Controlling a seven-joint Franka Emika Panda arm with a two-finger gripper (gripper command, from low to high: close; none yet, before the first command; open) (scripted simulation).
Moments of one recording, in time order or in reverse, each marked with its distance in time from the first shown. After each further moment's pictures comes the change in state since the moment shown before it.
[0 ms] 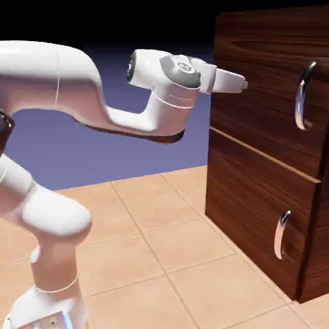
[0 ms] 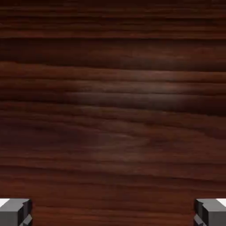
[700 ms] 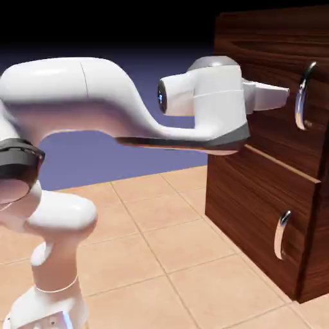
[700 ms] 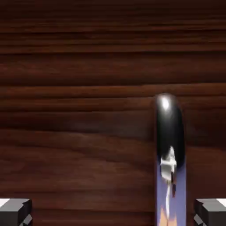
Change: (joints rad) arm 0.328 -0.070 -0.365 0.265 -0.913 0.027 0.703
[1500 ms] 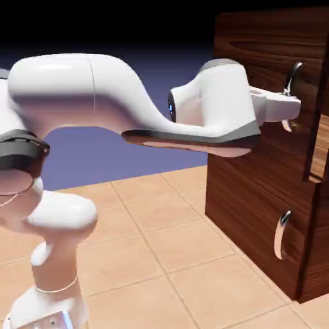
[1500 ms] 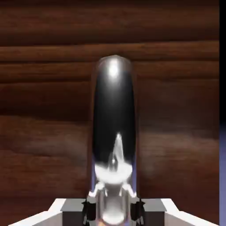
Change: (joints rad) arm -0.143 0.068 0.096 -0.080 -0.011 -0.131 0.106
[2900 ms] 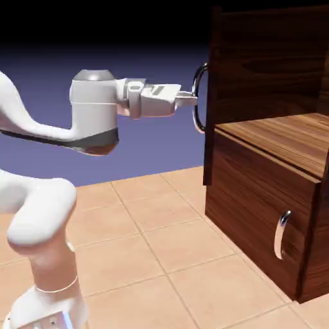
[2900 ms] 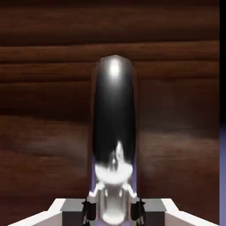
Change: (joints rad) arm -1.227 -0.476 1.055 -0.650 1.089 -0.020 -0.447
